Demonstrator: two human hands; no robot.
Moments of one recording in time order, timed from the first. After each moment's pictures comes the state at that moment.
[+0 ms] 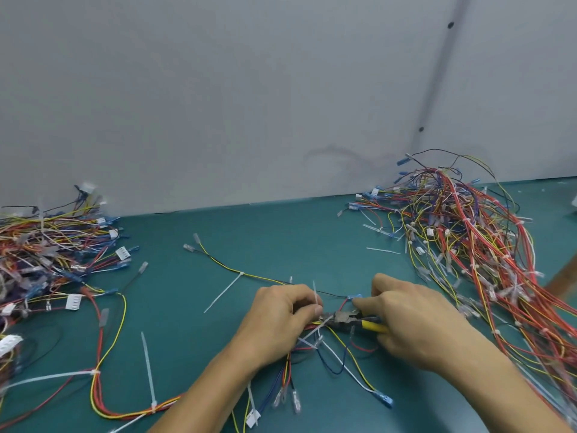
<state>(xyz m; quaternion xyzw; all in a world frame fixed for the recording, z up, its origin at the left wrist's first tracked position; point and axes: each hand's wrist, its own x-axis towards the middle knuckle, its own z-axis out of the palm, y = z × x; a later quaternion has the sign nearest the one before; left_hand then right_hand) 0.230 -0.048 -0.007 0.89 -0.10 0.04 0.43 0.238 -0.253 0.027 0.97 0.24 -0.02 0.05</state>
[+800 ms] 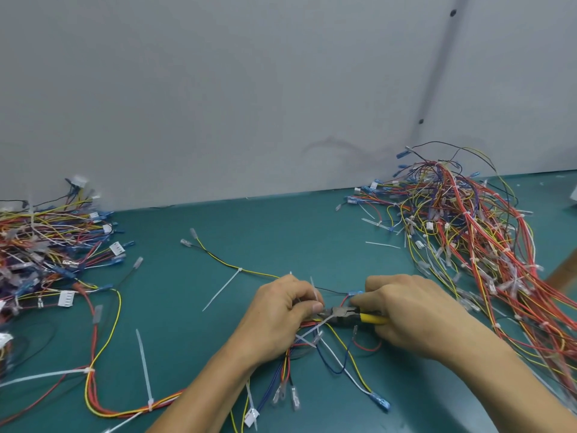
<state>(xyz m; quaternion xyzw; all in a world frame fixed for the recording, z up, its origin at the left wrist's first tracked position) 0.232 -0.047 -0.011 0.88 -0.12 0.04 0.45 0.247 -0.258 0.025 0.96 0.28 -0.01 0.05</state>
